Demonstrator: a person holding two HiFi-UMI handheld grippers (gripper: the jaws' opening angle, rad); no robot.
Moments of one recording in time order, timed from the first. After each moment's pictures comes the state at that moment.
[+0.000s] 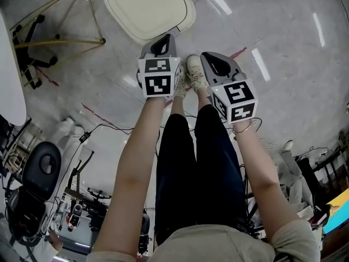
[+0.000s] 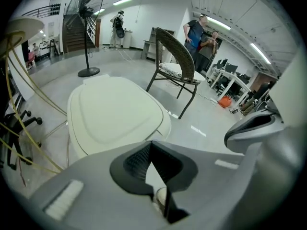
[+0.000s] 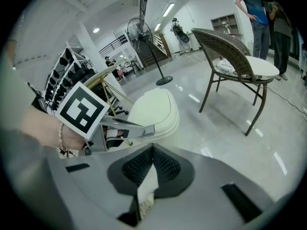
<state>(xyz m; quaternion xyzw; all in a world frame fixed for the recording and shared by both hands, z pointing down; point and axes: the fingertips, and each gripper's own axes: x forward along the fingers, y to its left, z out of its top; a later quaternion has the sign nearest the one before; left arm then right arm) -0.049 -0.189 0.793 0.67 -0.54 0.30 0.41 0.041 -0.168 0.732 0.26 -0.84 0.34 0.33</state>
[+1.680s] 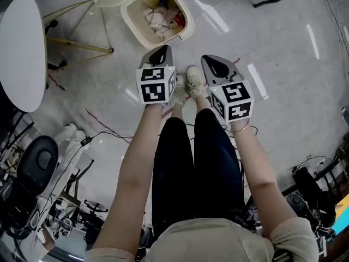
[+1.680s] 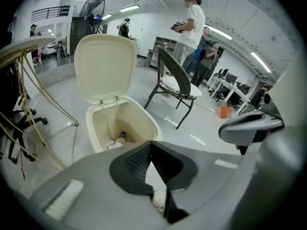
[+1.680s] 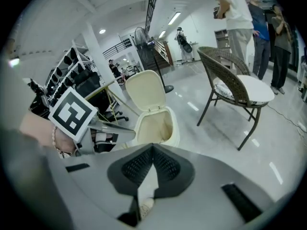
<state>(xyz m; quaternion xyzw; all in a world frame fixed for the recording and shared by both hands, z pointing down) -0.112 -0.123 0.693 0.67 -0.57 0.25 0.40 -0.010 -0.123 0.636 0.28 -0.86 0.29 0.32</state>
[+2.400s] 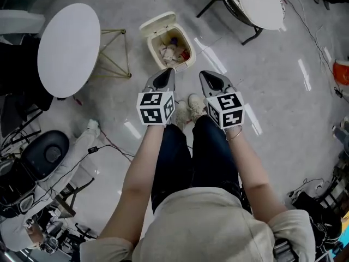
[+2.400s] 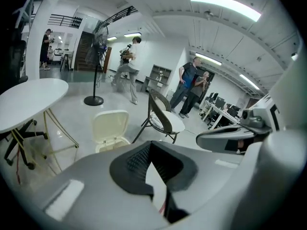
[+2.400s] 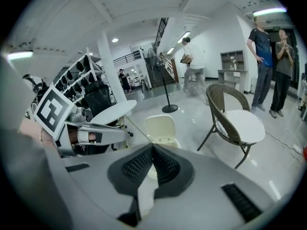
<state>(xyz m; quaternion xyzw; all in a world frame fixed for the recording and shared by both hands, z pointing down) -0.122 -0.101 0.474 0.72 -0.60 0.13 0.34 -0.031 -0.115 0.450 0.29 -0.89 0.21 0.27</state>
